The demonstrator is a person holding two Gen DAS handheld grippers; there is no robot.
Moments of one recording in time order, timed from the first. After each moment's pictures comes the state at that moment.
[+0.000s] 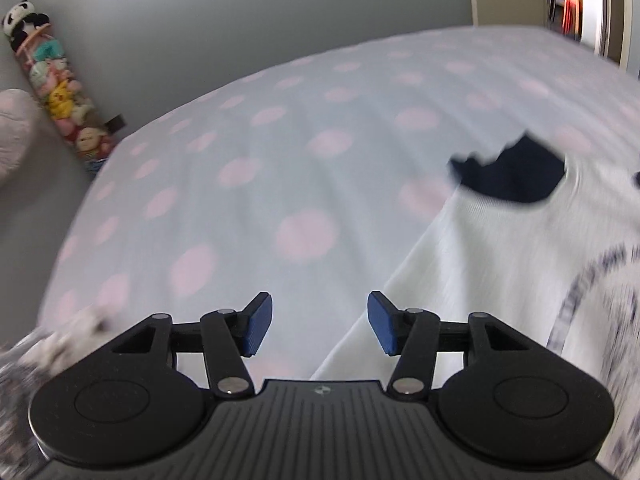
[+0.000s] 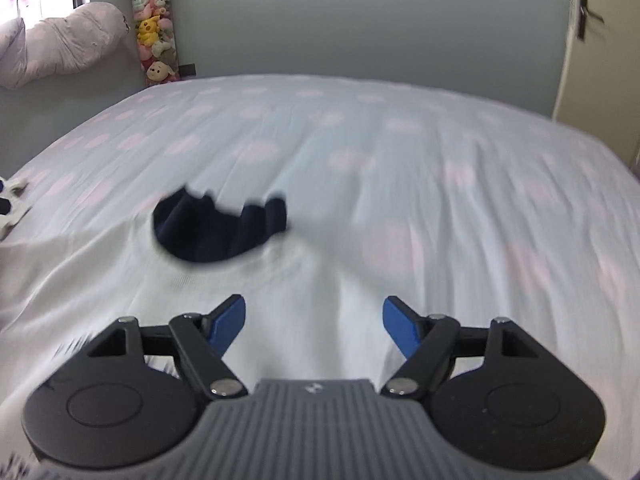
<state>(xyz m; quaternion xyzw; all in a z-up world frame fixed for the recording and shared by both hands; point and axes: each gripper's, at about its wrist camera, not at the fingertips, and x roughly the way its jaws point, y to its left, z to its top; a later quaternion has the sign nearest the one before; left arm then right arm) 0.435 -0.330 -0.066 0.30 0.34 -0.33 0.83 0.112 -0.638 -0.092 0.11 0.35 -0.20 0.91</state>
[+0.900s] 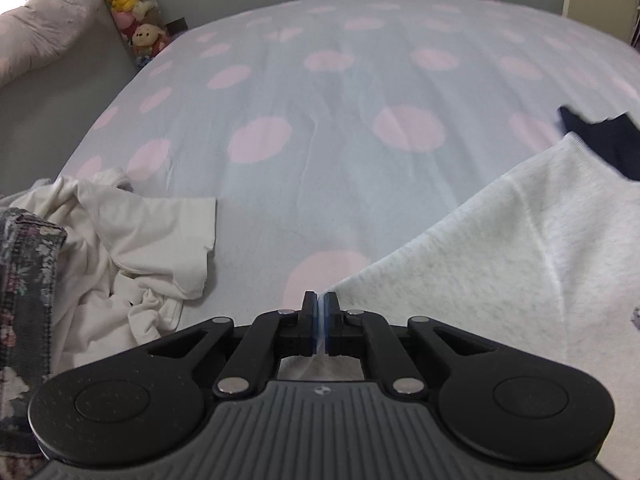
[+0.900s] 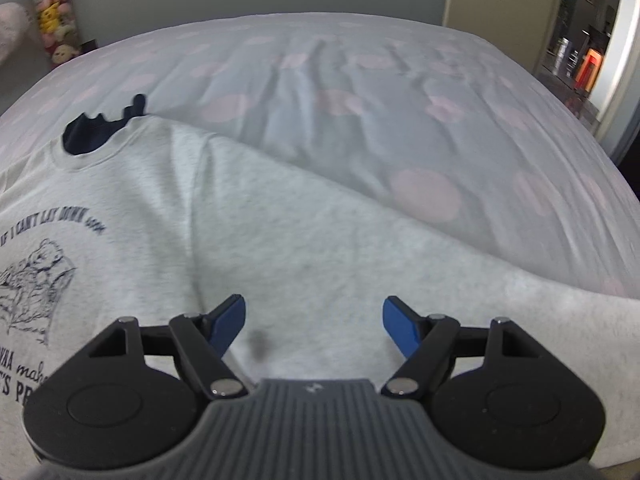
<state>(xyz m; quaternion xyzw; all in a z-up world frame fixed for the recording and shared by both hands) 0.491 -0.287 -0.140 0.23 0.44 -0.23 0.84 -0.067 -0.665 -0.108 0.16 0.41 -0.33 0.84</state>
